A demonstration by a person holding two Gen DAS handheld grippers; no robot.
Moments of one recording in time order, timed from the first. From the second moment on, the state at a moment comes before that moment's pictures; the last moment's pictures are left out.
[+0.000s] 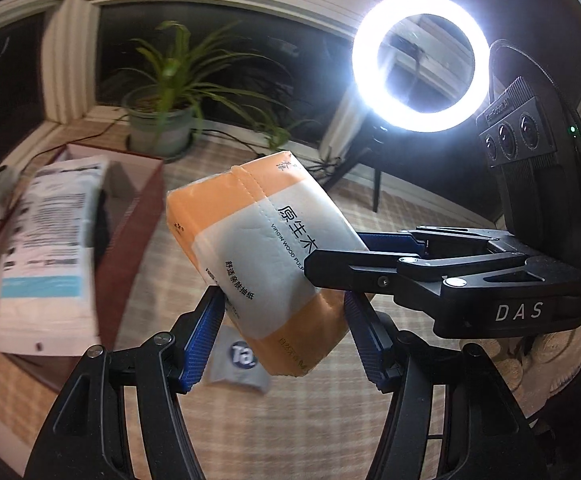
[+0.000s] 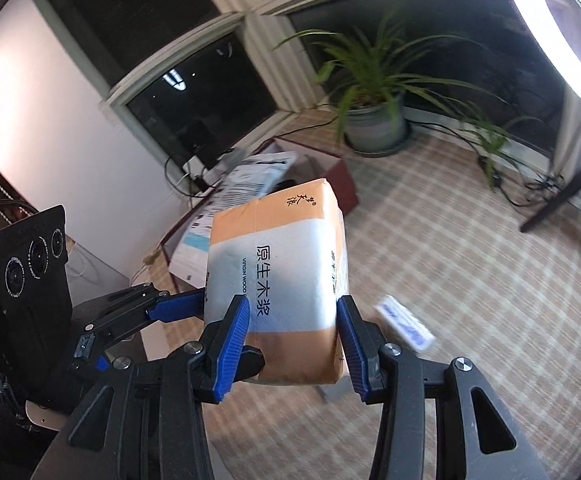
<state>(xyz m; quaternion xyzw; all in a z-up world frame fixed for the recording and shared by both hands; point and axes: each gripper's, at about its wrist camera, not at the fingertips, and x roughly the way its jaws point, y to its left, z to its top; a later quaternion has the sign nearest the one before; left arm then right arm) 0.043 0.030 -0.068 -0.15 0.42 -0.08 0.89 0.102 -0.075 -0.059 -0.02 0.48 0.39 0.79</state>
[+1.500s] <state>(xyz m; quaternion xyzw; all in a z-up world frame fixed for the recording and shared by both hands) 0.044 0.257 -0.144 -0.14 0.50 -0.01 0.85 0.112 0.187 -0.145 -0.05 0.54 0.39 0.74</state>
